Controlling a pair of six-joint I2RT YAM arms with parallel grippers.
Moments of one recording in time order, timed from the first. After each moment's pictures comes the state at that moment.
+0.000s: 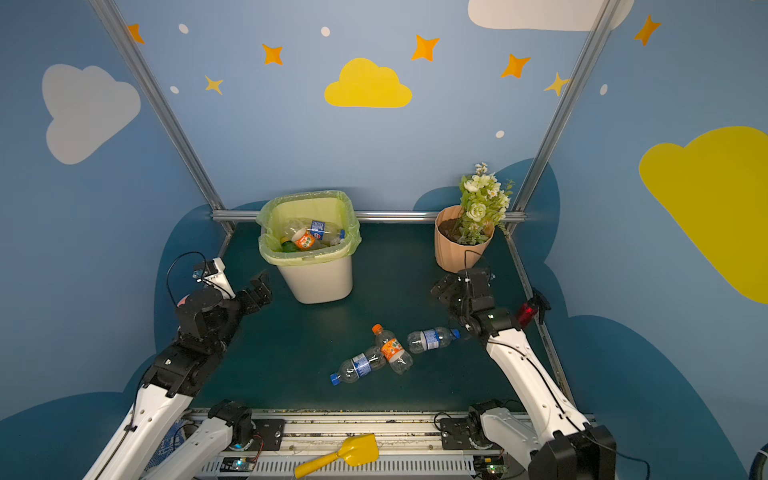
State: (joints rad) left arm -0.30 0.68 0.80 -0.40 -0.34 -0.44; right arm 0.30 1.00 0.81 -0.57 0.00 1.03
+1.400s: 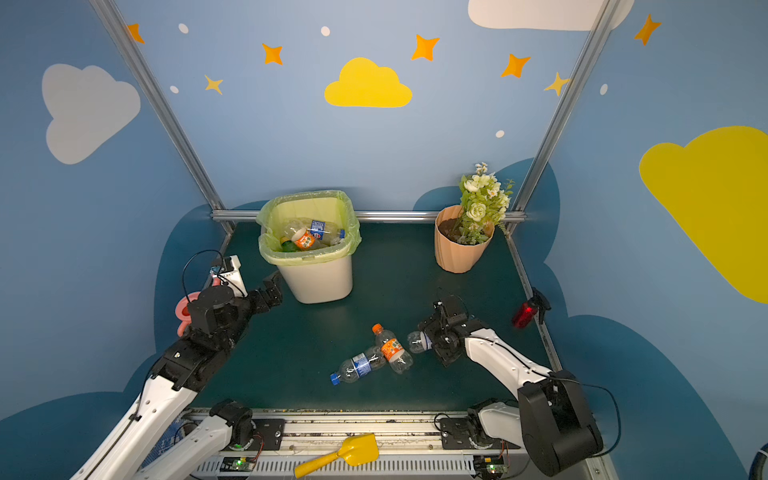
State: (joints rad) left arm -0.38 0.73 0.80 -0.37 -0.35 -0.38; right arm 0.41 1.24 0.59 -0.49 -0.09 1.29
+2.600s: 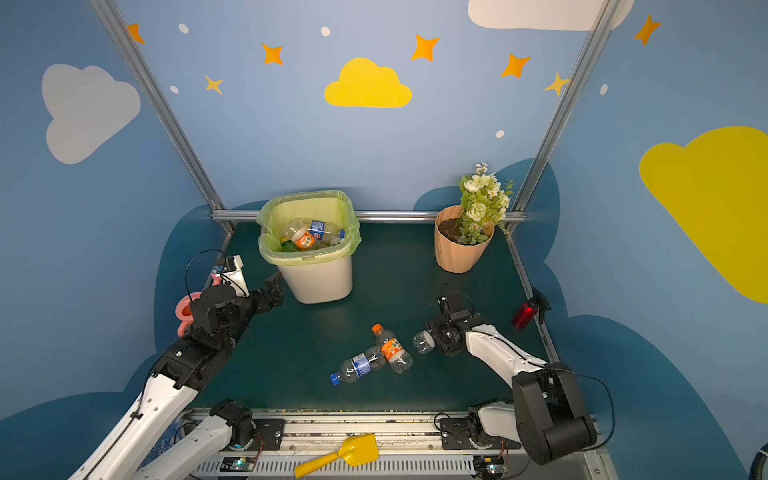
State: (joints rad) left arm -0.38 0.74 0.80 -0.37 -0.35 -0.36; right arm 0.35 1.27 0.60 -0.42 -0.04 1.31
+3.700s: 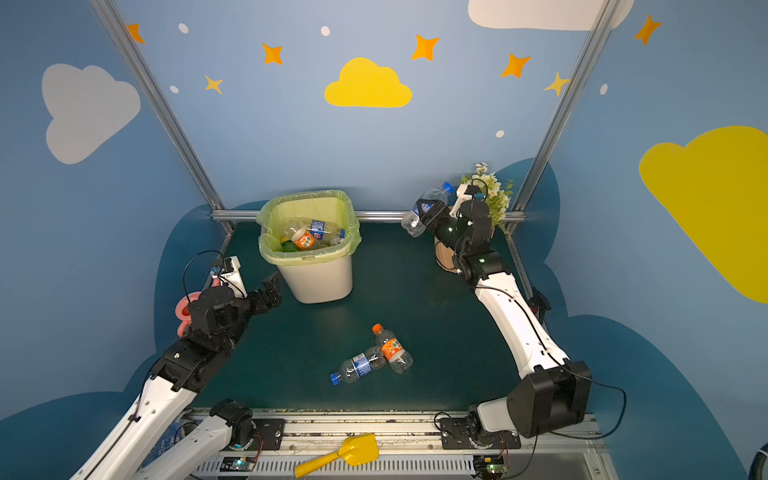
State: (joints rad) left arm -0.38 0.72 0.80 -0.39 -0.38 -0.37; right arm 0.31 1.44 1.42 -0.07 -0.23 0.90
